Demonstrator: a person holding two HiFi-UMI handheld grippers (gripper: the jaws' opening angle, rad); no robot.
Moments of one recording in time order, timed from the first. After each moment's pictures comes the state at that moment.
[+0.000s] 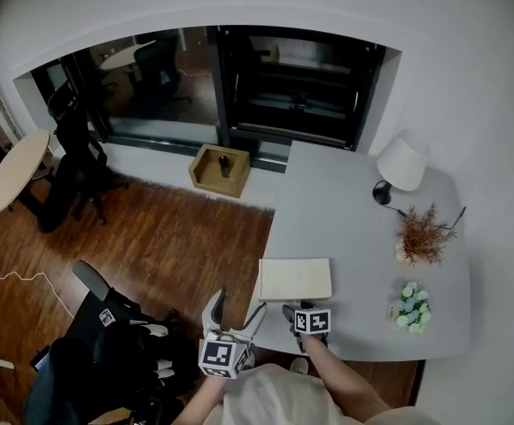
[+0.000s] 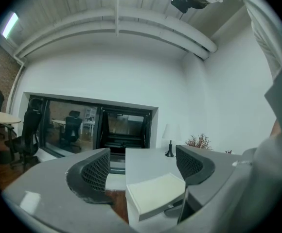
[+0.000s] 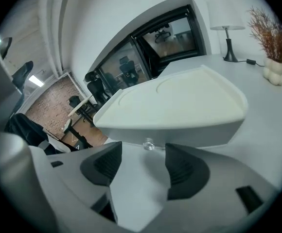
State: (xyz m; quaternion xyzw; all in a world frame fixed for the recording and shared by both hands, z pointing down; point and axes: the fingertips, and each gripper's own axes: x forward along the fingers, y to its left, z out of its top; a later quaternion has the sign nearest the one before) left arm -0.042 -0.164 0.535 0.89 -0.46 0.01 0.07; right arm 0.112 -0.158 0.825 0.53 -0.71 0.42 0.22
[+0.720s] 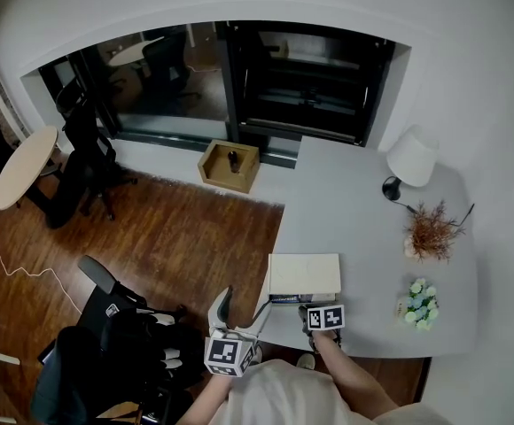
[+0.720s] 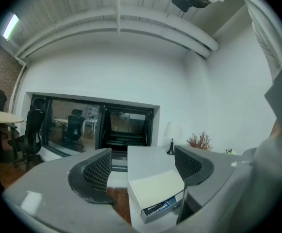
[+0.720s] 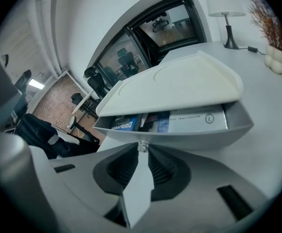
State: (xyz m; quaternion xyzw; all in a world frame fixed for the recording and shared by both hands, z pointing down) left arm -0.053 -0.156 0.543 0.88 -0.47 0.02 0.07; right arm 0.109 -0.131 0.831 0.48 -0.70 0.47 0.24
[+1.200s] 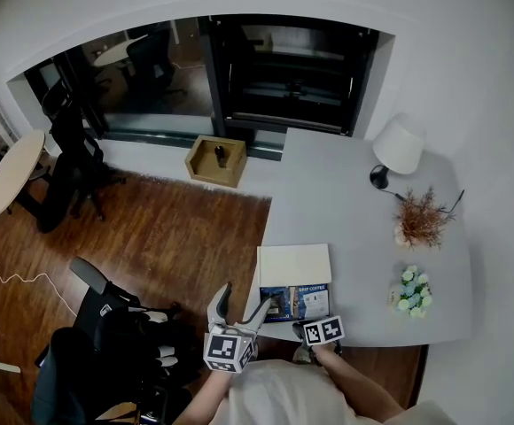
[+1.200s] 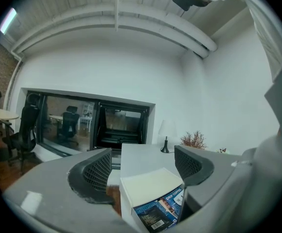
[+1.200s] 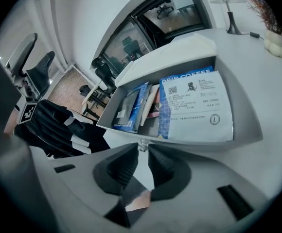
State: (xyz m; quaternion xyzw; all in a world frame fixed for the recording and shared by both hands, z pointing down) left arm -0.029 -0.148 0.550 0.89 -0.44 0.02 0.08; right arm 0.095 -0.043 0.835 0.41 -0.71 0.50 0.27
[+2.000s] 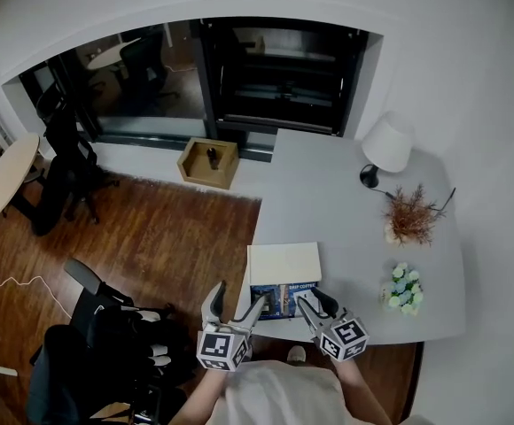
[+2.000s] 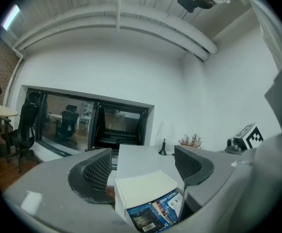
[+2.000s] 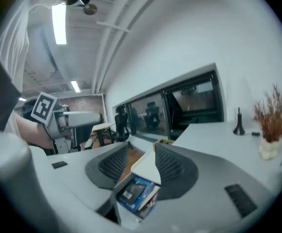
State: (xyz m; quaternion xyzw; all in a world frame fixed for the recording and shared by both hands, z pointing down) left arm -0.018 -0.142 0.544 0.89 -0.44 0.01 0.09; right arm 0.133 -0.100 0.592 0.52 -0.84 0.13 0.06
